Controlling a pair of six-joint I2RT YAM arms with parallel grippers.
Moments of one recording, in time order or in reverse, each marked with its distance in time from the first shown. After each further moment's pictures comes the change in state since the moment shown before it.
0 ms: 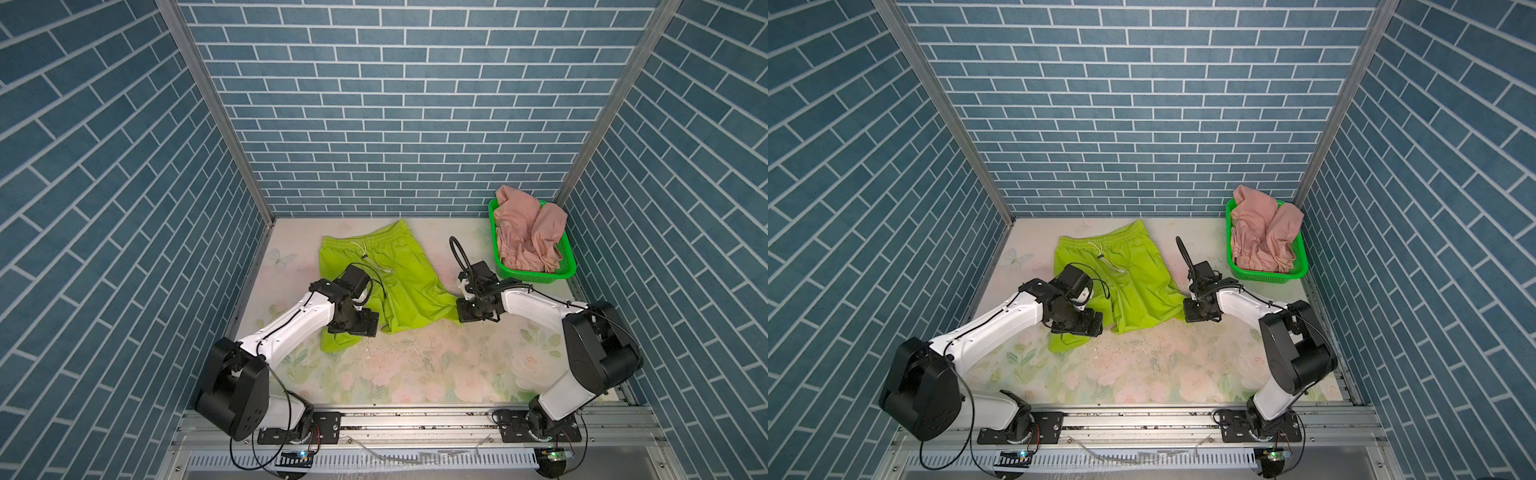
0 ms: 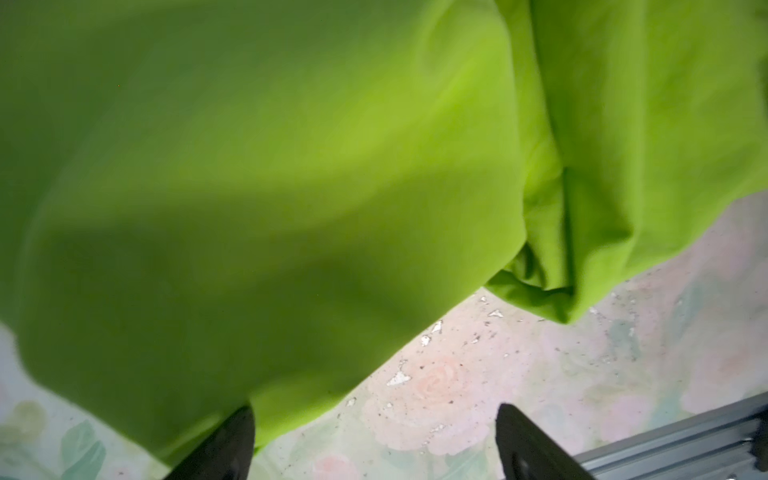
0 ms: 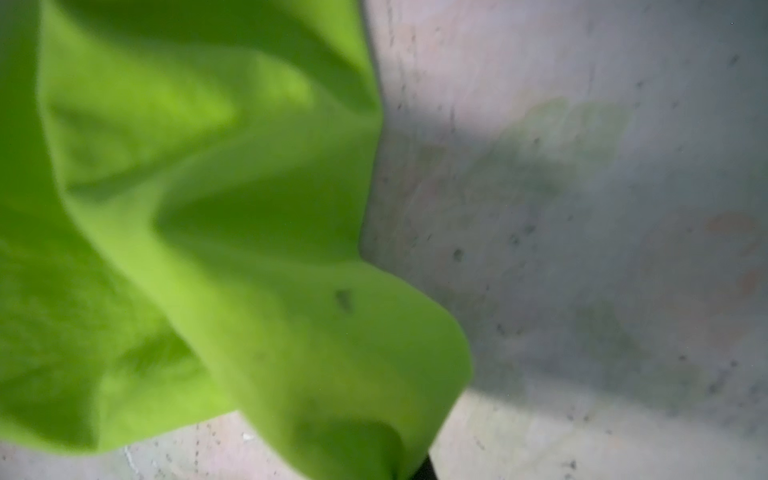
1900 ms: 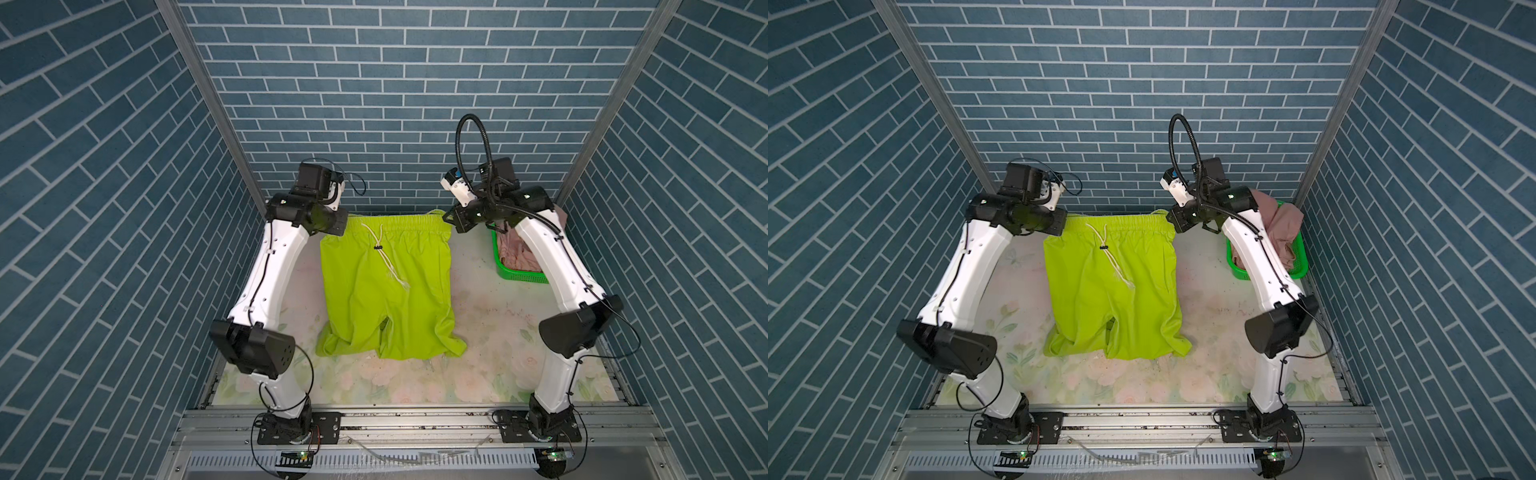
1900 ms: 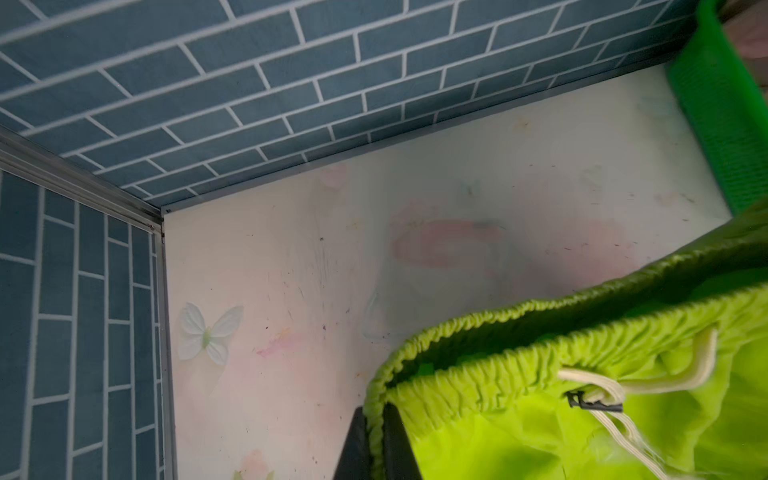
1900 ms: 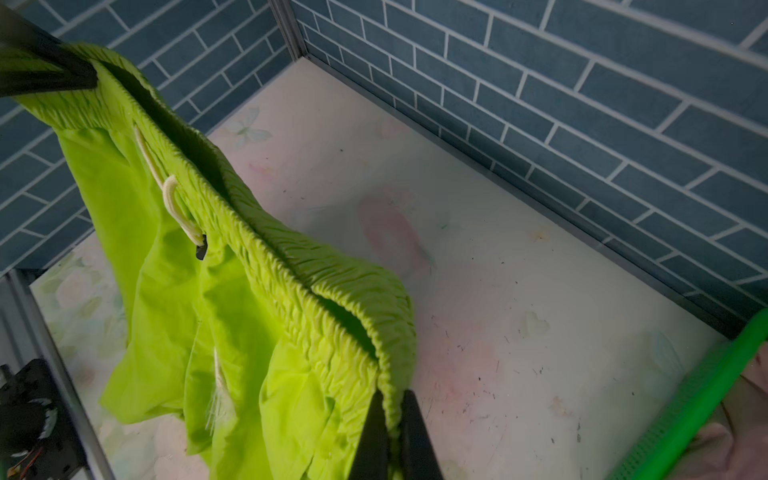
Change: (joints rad) left arm 0.306 0.376 1.081 -0.190 -0.169 0.436; right arm -0.045 0.356 1.330 -0.550 -0.195 -0.472
